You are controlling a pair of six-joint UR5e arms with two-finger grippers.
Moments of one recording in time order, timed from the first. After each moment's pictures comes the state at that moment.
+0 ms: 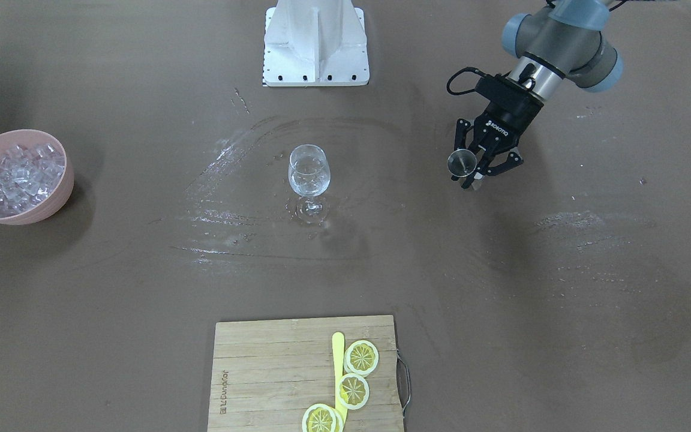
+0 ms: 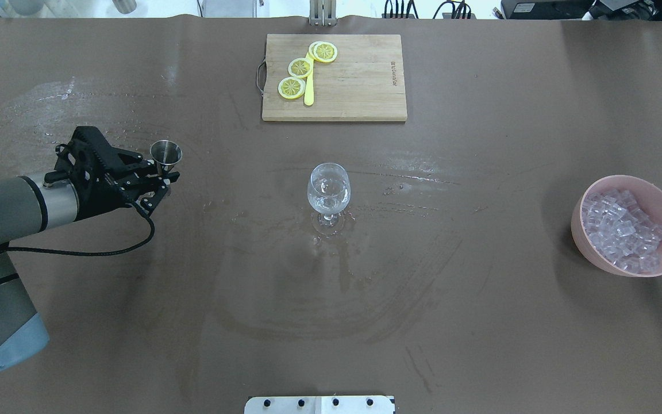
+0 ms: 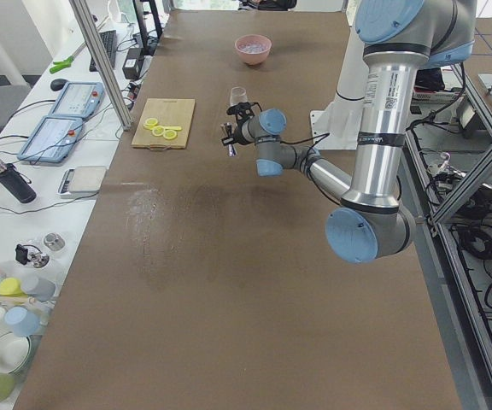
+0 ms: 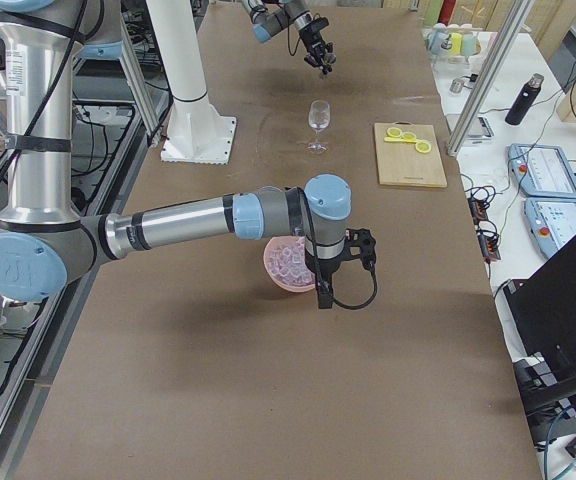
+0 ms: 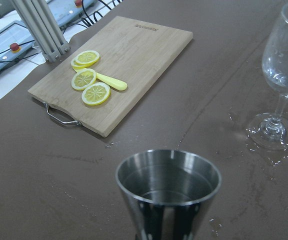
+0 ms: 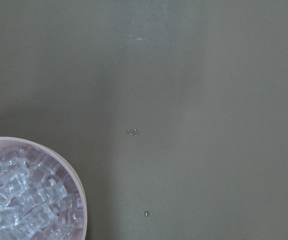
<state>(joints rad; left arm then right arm) -0.62 -1.67 -1.78 -2.75 -1.57 -0.39 1.50 -1.65 1.88 -1.68 2.29 0.01</state>
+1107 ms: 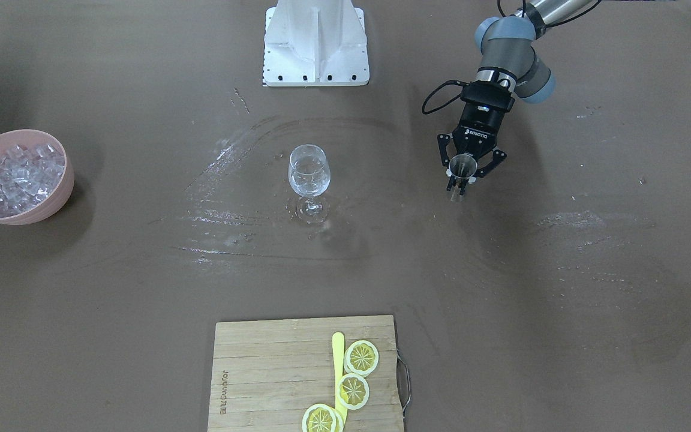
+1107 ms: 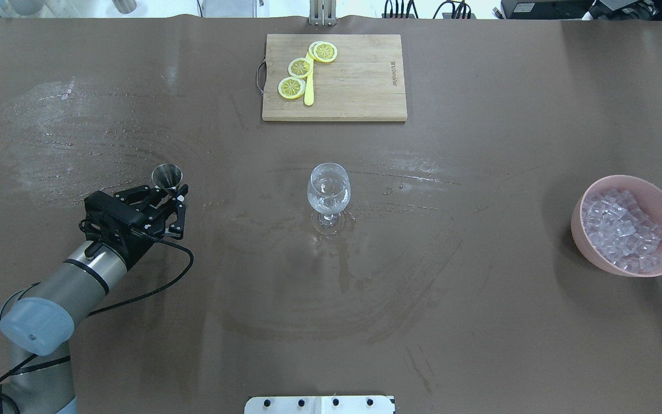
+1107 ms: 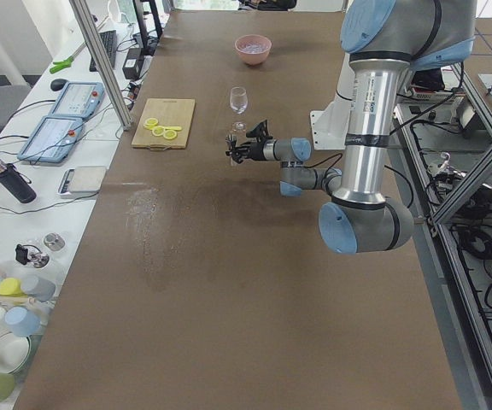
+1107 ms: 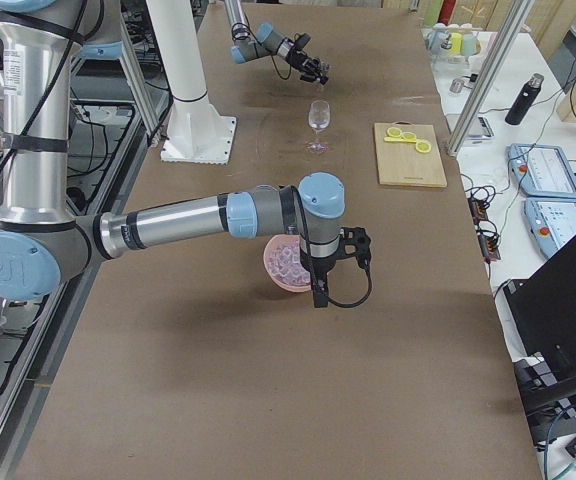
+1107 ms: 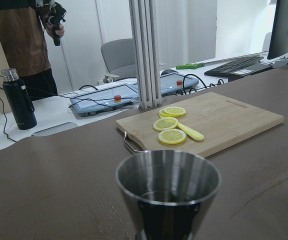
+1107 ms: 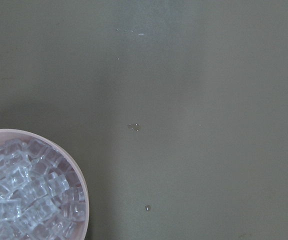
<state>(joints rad) -0.30 -1.70 -1.65 -2.87 -0.86 -0.59 1.50 -1.67 1.91 -1.68 2.29 0.01</state>
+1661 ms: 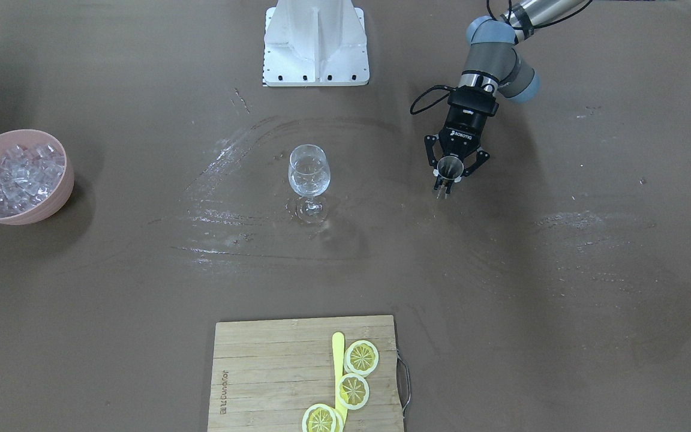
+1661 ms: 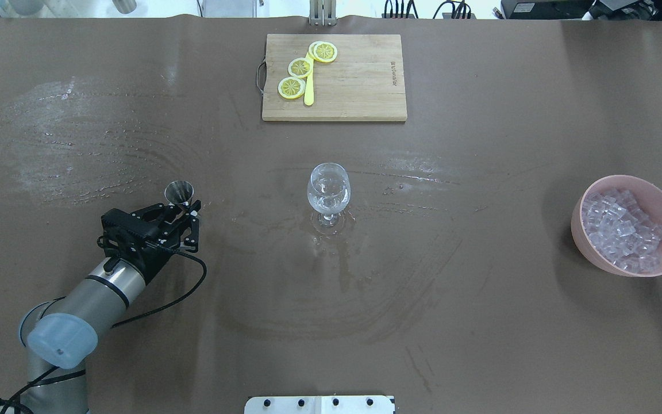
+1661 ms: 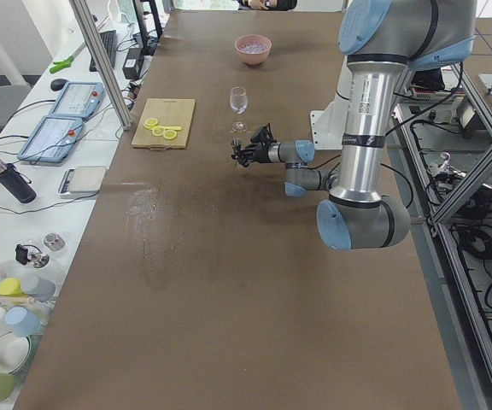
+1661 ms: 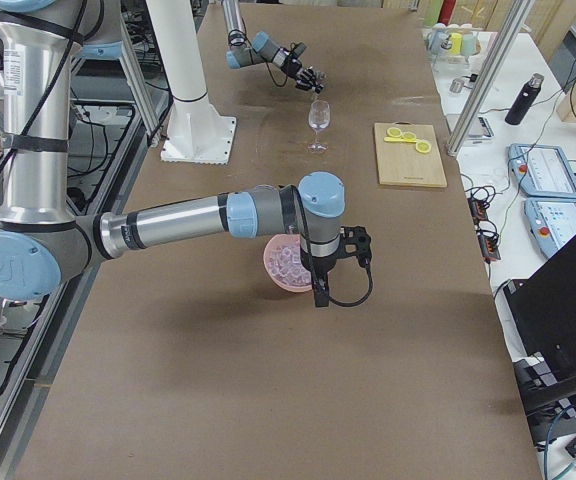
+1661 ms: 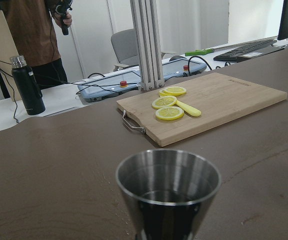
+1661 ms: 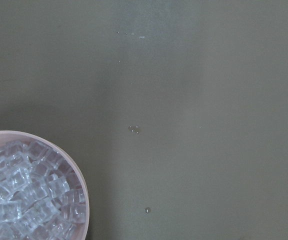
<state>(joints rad) -0.26 -1.74 -1.58 -2.87 -0.83 -0.76 1.50 -1.67 1.91 -1.67 2.29 0.01</state>
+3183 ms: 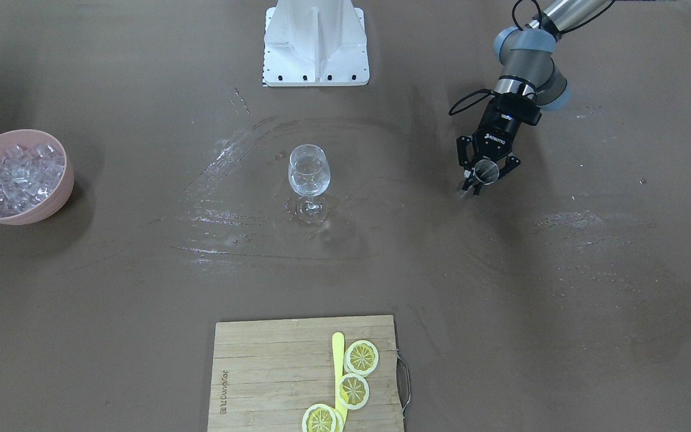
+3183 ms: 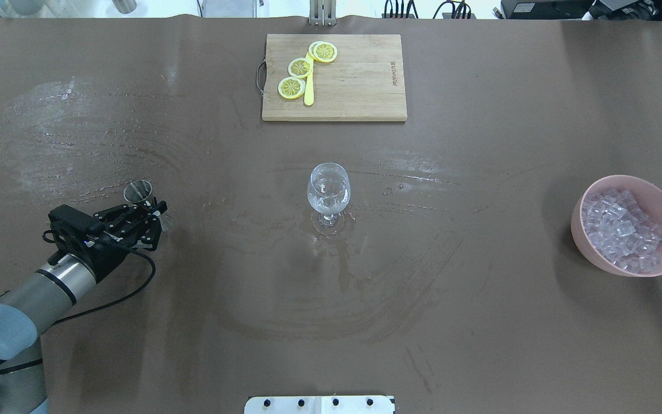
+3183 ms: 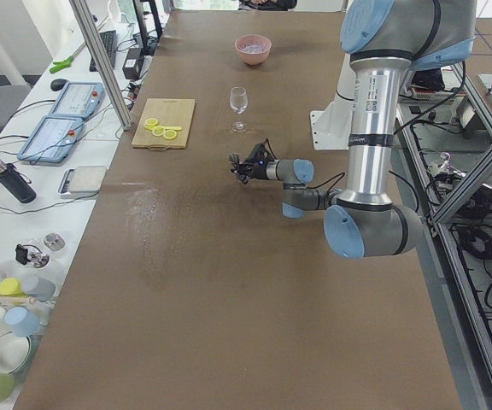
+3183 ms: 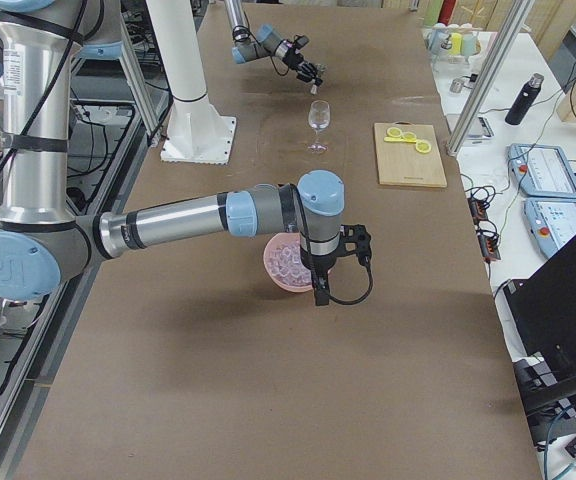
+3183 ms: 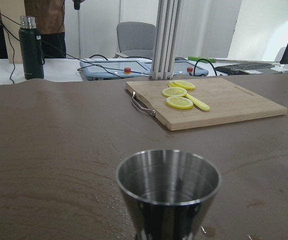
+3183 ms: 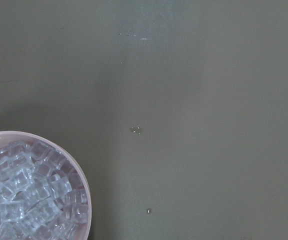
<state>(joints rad) -0.33 -1.63 -1.53 -3.11 -0.96 -0.80 1.50 -1.67 1.91 -1.67 2.29 0.01</state>
